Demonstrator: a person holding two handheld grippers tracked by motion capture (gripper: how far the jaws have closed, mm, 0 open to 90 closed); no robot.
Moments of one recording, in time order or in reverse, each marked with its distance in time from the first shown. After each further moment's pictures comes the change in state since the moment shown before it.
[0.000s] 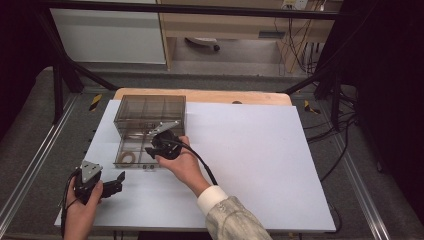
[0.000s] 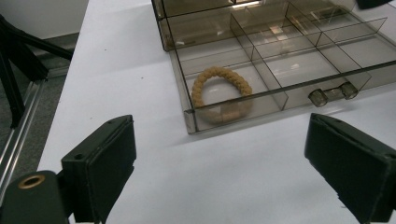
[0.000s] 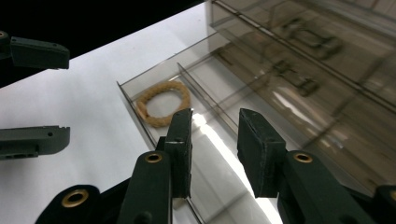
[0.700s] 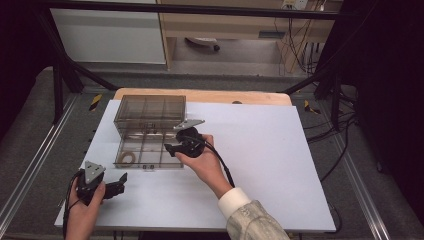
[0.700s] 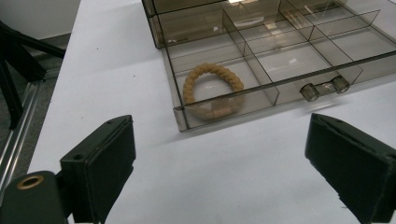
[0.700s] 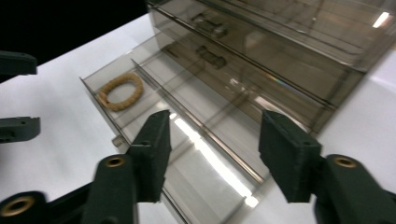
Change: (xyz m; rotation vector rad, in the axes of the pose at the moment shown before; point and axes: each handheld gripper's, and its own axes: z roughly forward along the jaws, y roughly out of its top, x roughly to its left) left arm -0.005 -0.001 0.001 0.010 -0.006 0.018; right arm -0.029 -0.017 -0.053 -0.026 -0.107 0.073
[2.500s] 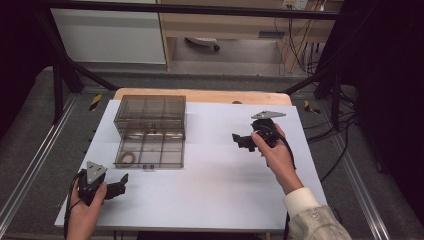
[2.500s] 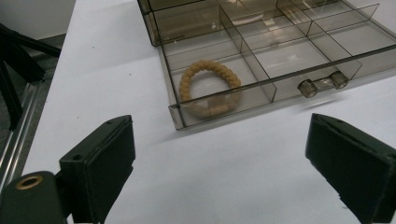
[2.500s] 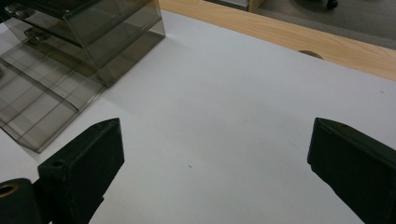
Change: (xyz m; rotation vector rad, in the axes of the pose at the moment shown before) left arm -0.002 -0.001 0.002 0.006 -0.003 0.010; right arm -0.138 -0.056 -0.135 -0.013 -0.247 0.145
